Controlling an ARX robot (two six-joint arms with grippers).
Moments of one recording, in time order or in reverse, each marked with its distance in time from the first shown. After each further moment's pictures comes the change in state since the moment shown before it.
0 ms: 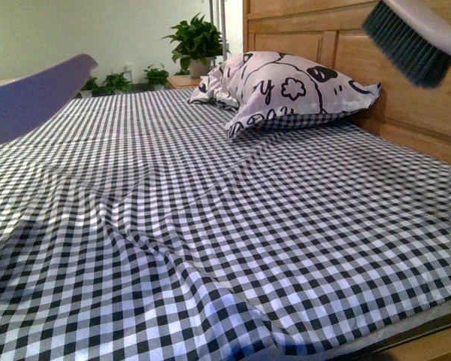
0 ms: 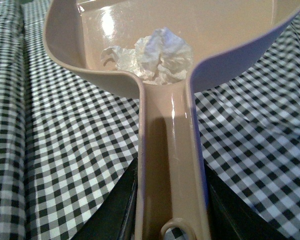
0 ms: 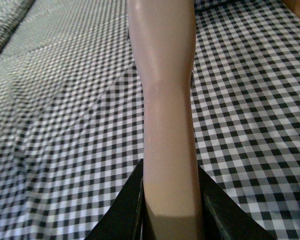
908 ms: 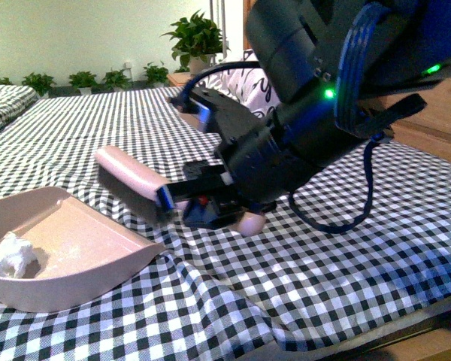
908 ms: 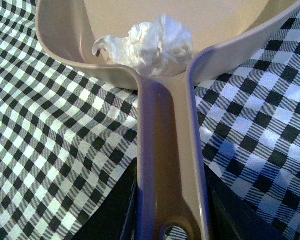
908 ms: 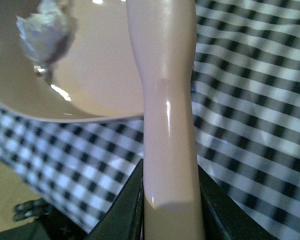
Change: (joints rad) left arm 0.060 0.186 0.093 -0.512 0.123 0.777; right arm 0.622 0.543 0.402 -0.261 0.122 -0.209
